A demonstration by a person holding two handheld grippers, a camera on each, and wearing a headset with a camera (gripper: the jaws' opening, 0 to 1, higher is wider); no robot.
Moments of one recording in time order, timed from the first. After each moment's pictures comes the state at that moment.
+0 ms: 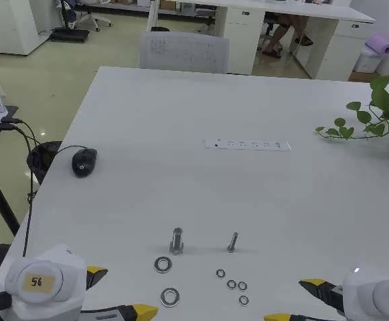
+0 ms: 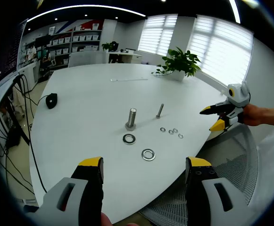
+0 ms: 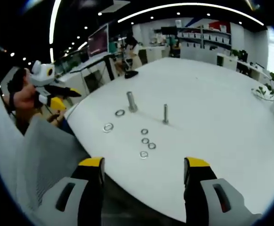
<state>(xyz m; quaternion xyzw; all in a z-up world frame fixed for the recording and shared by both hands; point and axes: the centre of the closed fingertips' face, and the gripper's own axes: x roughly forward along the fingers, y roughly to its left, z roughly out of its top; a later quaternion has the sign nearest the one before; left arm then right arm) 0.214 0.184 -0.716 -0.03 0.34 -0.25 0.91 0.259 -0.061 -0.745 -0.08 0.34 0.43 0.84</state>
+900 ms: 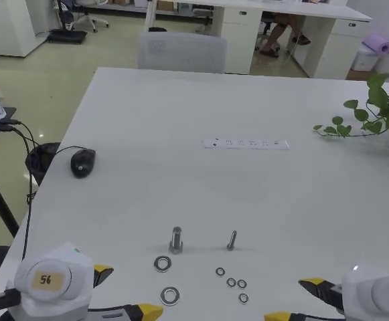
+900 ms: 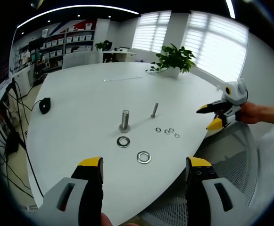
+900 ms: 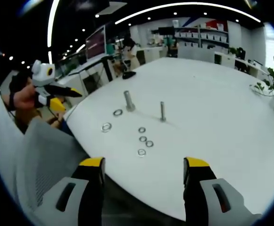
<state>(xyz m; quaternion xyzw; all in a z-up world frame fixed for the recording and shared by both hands) 0.214 0.174 -0.716 -0.02 0.34 -0.27 0.90 0.257 -0.062 -0.747 -0.08 0.34 0.42 0.84</state>
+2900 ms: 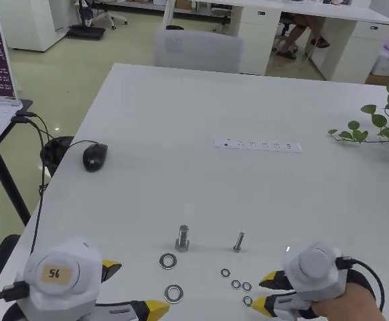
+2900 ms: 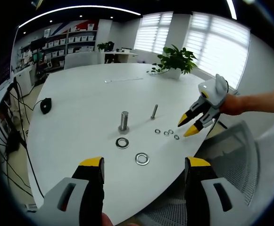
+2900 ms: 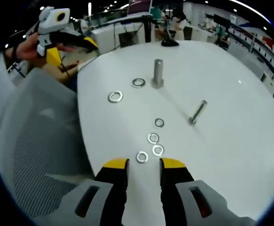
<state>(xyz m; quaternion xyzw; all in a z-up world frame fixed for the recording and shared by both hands) 0.214 0.169 -0.713 -0.02 0.33 -0.26 0.91 0.277 -0.017 -0.803 -0.30 0.38 0.56 0.67</state>
